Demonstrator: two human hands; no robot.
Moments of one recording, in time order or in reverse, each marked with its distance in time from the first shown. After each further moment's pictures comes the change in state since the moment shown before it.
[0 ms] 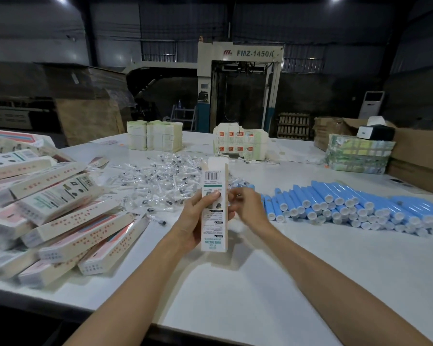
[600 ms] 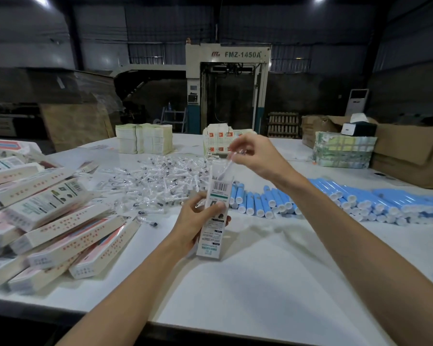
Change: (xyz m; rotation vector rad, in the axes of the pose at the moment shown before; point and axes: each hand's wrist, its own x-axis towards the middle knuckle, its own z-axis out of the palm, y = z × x) left_hand 0.002 -0.016 0.002 0.294 0.023 0.035; right_hand 0.001 -0.116 -0.083 -0.269 -0.052 -0.338
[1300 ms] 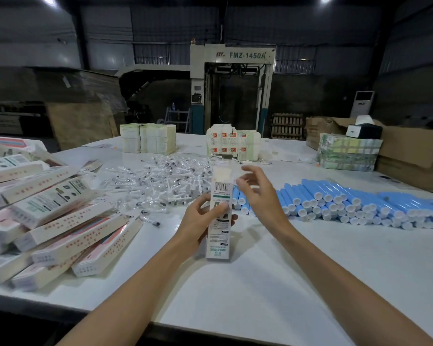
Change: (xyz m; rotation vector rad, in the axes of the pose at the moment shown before) left_hand -0.003 -0.001 0.009 -0.054 -0.005 0.006; right_hand -0.059 0.052 0.055 0.196 0.201 0.074
